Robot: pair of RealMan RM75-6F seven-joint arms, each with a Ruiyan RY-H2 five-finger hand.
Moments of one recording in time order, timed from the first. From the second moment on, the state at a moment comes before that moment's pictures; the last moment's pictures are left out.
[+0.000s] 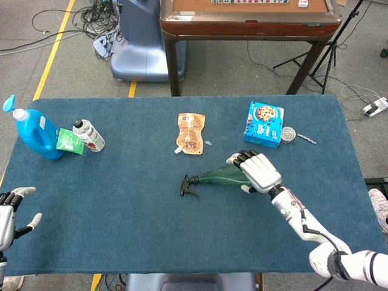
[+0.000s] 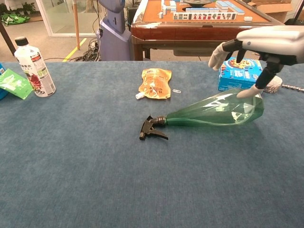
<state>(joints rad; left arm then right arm) -0.06 -1.13 -0.08 -1.64 1.48 1.58 0.10 0.65 -1.22 0.22 -1.77 -1.24 0.87 -0.40</state>
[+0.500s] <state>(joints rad) -0.04 -1.13 -0.08 -1.64 1.48 1.60 0.09 0.86 -1.43 0.21 -1.64 -0.96 0.83 -0.68</state>
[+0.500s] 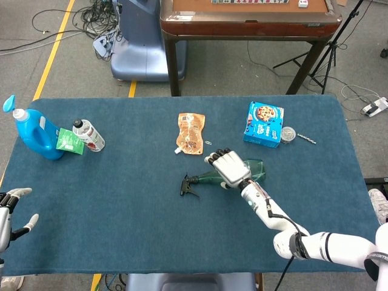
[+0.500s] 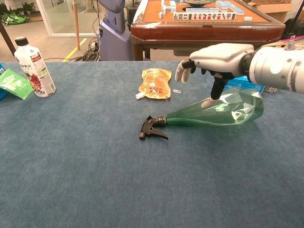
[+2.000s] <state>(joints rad) -0.01 -1.14 -0.07 -1.57 1.48 1.61 0.01 1.09 -1.71 0.06 -1.37 -0.61 0.92 -1.04</state>
